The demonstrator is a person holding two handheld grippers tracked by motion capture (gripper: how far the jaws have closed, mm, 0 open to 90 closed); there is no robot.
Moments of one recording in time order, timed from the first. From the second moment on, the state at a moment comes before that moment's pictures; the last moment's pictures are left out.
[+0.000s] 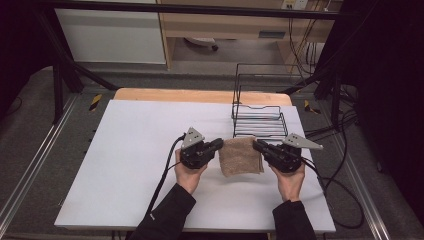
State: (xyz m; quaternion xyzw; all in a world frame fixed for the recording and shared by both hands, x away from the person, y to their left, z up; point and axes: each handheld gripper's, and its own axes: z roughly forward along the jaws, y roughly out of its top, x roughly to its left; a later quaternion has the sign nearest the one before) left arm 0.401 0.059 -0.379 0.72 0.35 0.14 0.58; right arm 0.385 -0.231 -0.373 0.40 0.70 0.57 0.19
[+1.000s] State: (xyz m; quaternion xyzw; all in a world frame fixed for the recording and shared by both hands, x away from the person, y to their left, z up) left arm 0.407 0.051 -0.339 0.68 0.33 0.17 0.63; right arm 0.377 -0.234 -0.343 0.38 0.65 0.60 0.24
